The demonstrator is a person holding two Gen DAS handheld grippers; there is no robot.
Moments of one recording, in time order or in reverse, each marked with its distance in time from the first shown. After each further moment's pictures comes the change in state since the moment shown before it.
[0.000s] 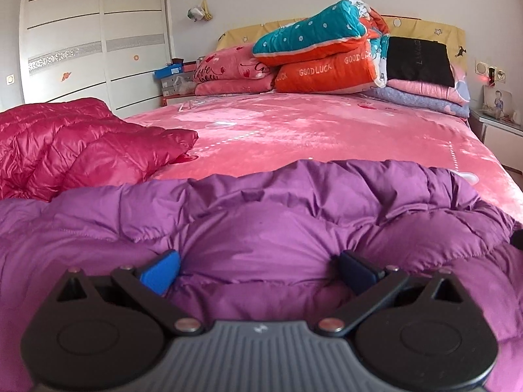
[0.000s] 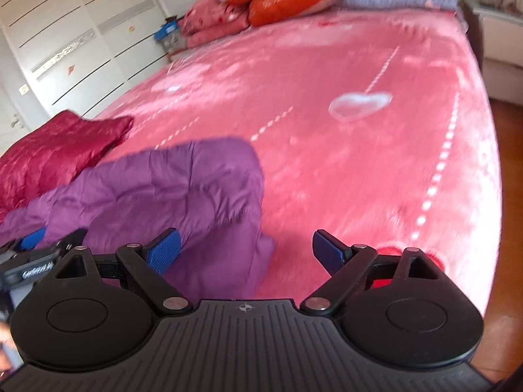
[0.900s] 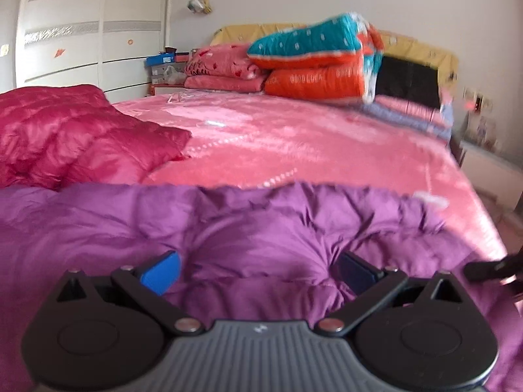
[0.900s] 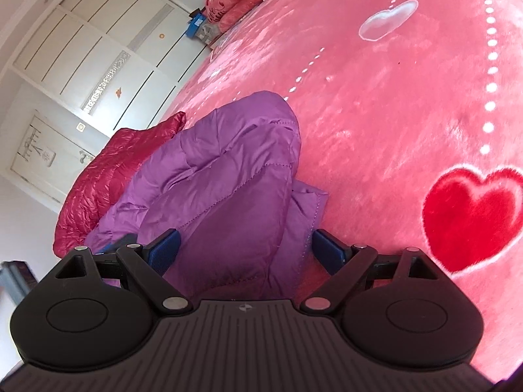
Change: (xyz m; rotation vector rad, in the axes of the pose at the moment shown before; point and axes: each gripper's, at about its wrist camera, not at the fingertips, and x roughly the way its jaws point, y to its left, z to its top) left arm -0.041 0.034 0.019 -0.120 0.013 -0.117; right arm 0.008 -0.031 -0.011 0.256 0.103 0.340
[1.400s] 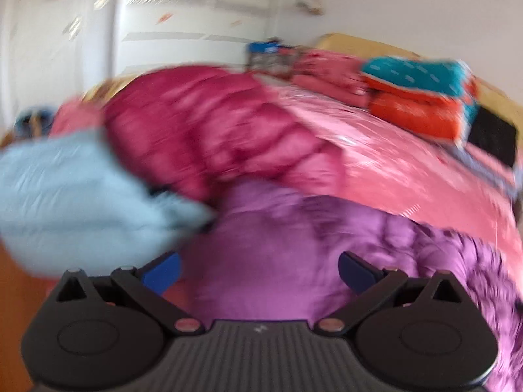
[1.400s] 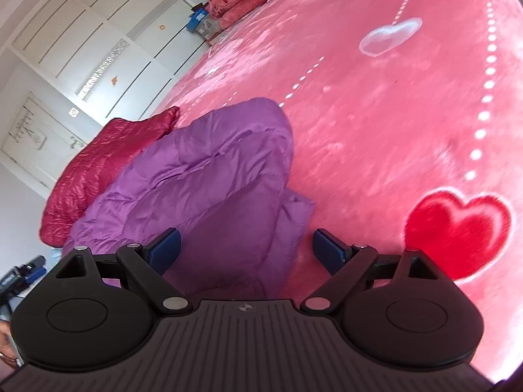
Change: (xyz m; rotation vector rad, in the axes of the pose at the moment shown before) left arm -0.106 0.199 -0.001 -0.293 0.045 0.230; right arm 0.000 -0.002 0.002 -0.063 0.017 -0.034
